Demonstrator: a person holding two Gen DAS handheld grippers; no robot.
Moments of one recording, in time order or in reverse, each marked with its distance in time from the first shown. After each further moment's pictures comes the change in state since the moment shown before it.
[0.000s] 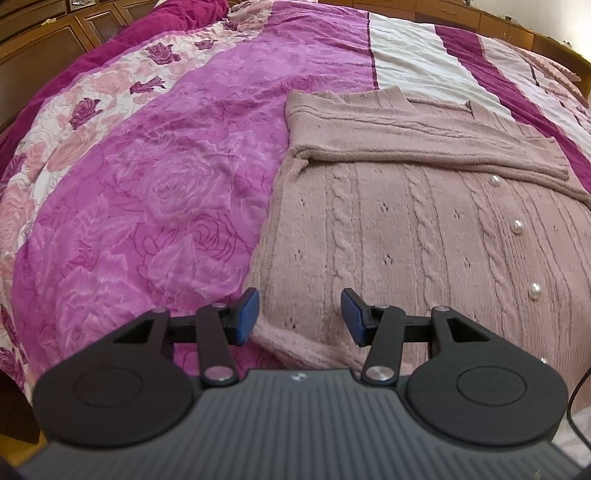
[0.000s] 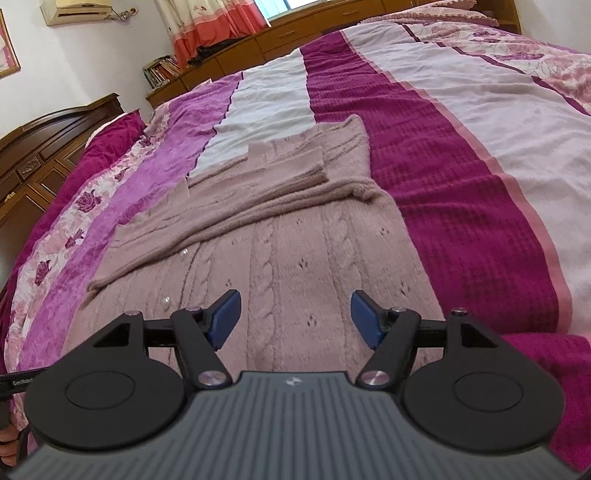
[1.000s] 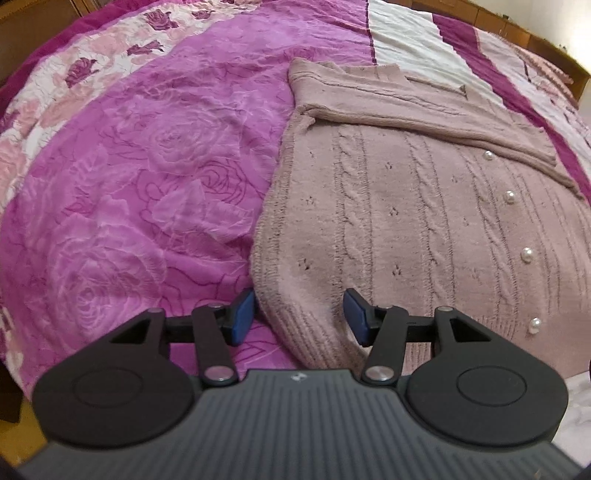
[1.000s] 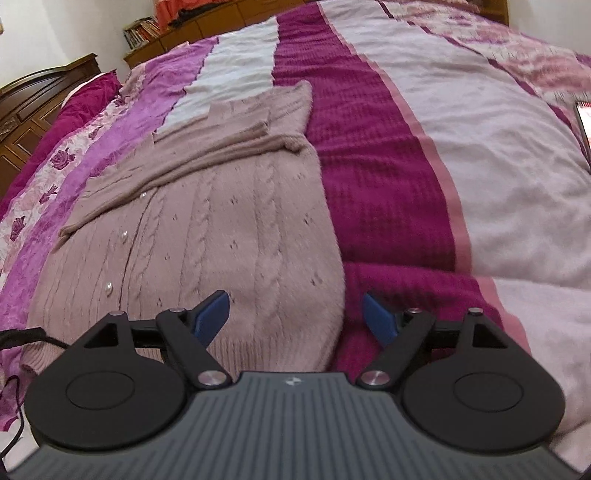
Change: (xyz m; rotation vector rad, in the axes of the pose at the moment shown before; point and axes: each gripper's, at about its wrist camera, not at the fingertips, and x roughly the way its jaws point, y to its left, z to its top) left arm -0.001 0.025 -0.023 -0.052 0.070 -0.094; right arm -0.046 -0.043 -0.019 -0.039 0.131 -0.107
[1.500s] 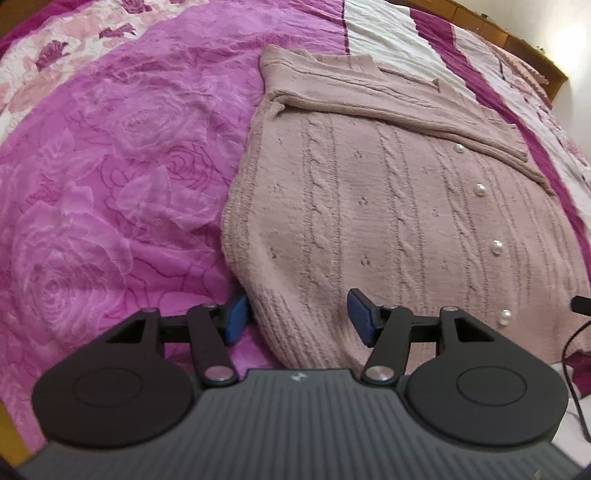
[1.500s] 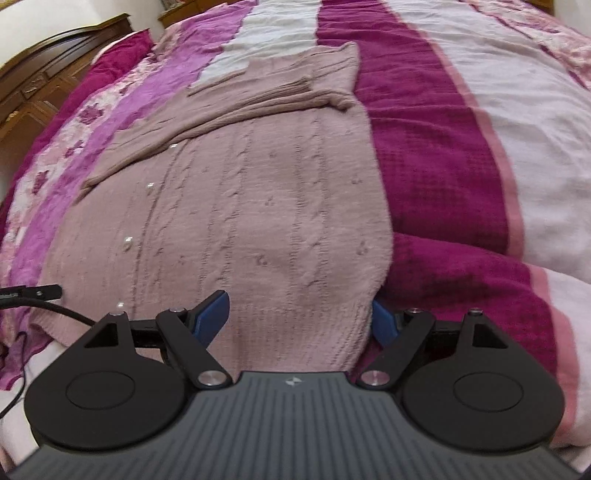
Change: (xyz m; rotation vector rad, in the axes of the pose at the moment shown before) left arm 0.005 0.002 0.000 -0.005 0.045 -0.125; right arm 0.022 0.015 -0.006 -0.098 0.116 0.108
